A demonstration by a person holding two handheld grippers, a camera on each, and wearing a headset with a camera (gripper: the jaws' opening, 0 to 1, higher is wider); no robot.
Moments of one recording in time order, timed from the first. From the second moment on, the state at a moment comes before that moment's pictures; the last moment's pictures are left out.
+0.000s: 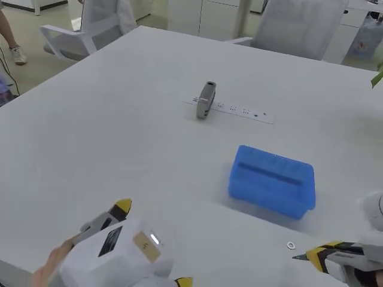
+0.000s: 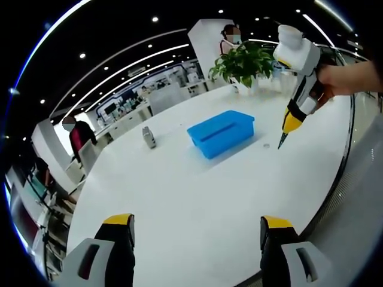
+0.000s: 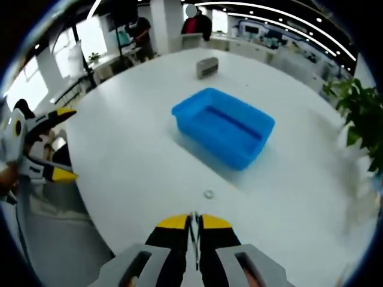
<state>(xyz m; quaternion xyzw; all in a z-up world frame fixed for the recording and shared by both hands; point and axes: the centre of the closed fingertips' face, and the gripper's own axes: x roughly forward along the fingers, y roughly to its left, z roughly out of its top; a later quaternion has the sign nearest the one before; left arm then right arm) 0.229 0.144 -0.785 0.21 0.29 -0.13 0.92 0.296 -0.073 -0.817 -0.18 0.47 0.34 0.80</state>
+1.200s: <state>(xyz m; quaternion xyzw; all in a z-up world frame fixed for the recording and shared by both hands) 0.228 0.142 -0.787 0.22 0.30 -0.13 0.92 0.344 -0.073 -0.809 -0.08 0.35 0.29 0.89</state>
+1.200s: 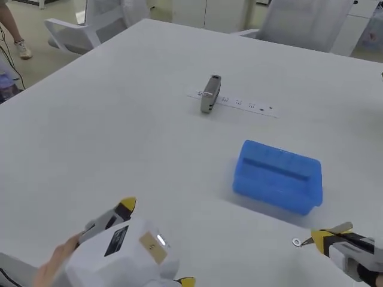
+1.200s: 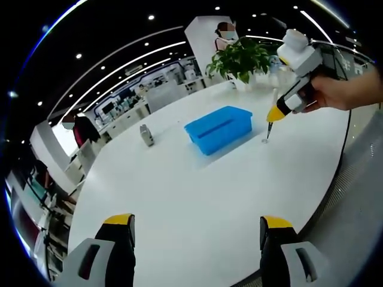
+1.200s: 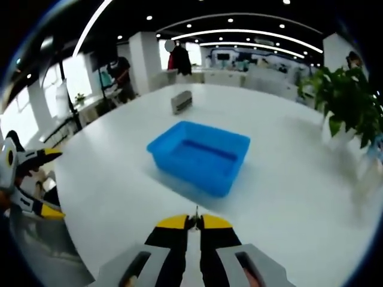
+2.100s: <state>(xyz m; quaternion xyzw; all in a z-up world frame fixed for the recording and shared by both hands) 0.228 0.142 -0.788 0.23 0.30 -0.13 0.92 0.336 -0.100 -0.832 -0.12 0.39 0.27 0.87</state>
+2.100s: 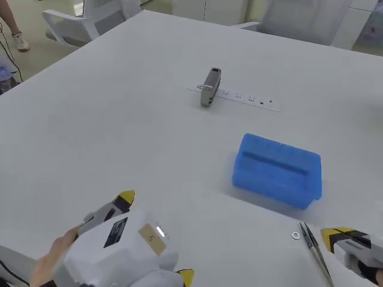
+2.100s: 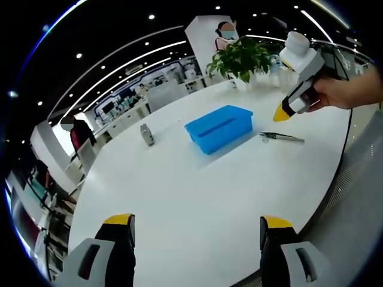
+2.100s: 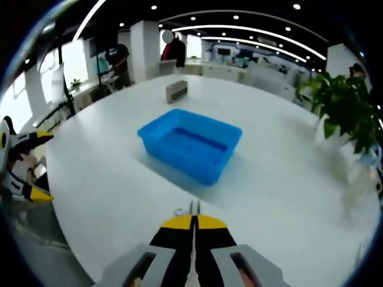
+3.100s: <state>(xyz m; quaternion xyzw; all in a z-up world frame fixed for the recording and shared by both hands) 0.227 0.140 -0.787 0.23 0.30 -0.14 0.92 0.278 -0.129 -0.866 -0.13 0.51 0.26 0.81</state>
